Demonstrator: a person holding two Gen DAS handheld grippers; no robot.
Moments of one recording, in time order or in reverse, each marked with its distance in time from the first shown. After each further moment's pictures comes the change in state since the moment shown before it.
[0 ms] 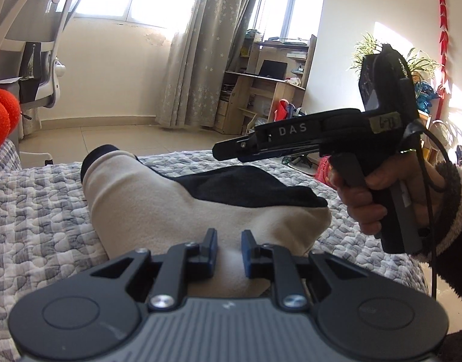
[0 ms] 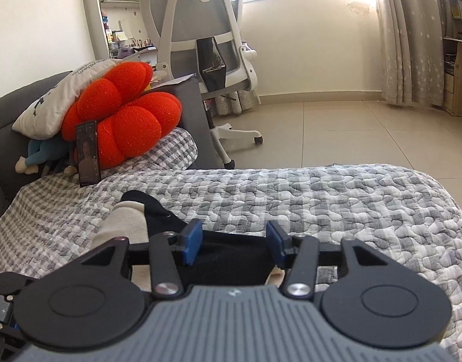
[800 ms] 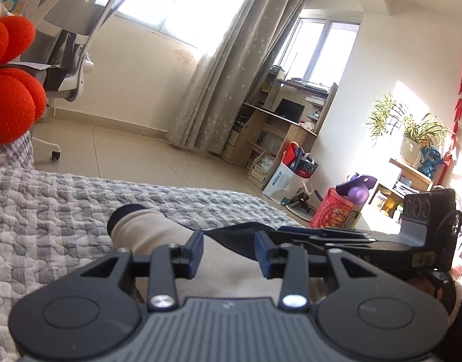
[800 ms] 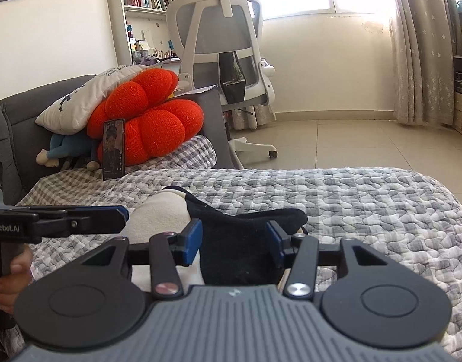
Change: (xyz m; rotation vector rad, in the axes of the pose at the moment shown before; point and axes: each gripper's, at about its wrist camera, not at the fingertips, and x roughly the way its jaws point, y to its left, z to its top) left arm -0.019 0.048 0.028 -0.189 -0.110 -0.011; right arm -0.021 0.012 -0.026 -0.055 -0.062 0.038
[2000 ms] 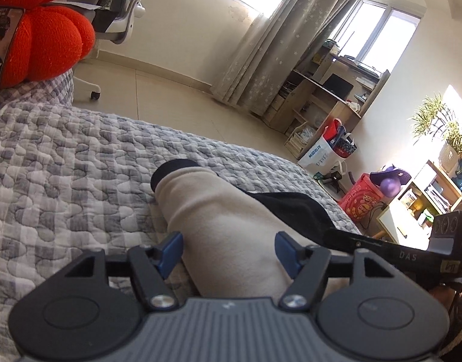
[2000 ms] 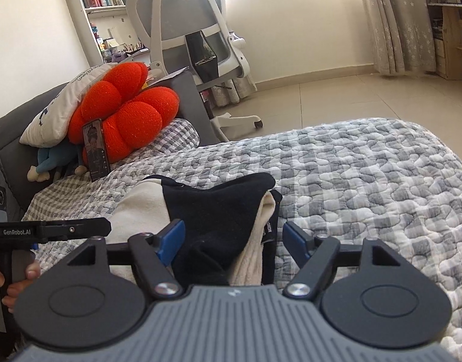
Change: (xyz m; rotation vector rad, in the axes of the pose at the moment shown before) left arm 0.007 0.032 -0.006 -0.215 0.193 0.107; right arm -0.004 -0.039 -0.015 0.242 0.121 -0.004
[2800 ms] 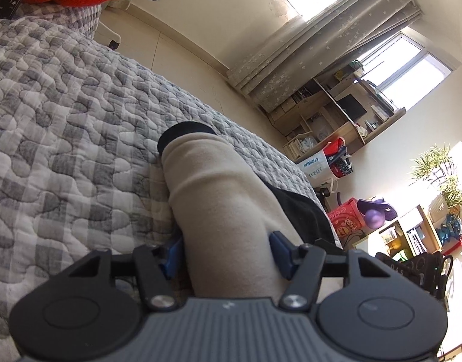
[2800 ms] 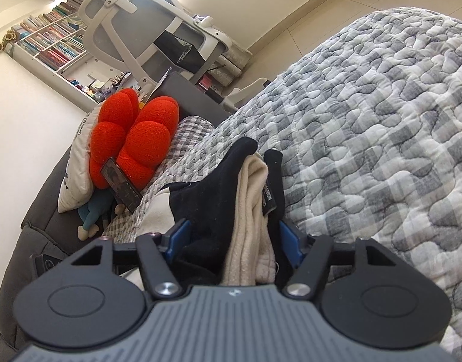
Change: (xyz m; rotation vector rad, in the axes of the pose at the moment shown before) left arm 0.033 0.011 -0.019 -0.234 0.034 -0.039; right arm 0.012 -0.038 0.000 0.398 0.101 0.193
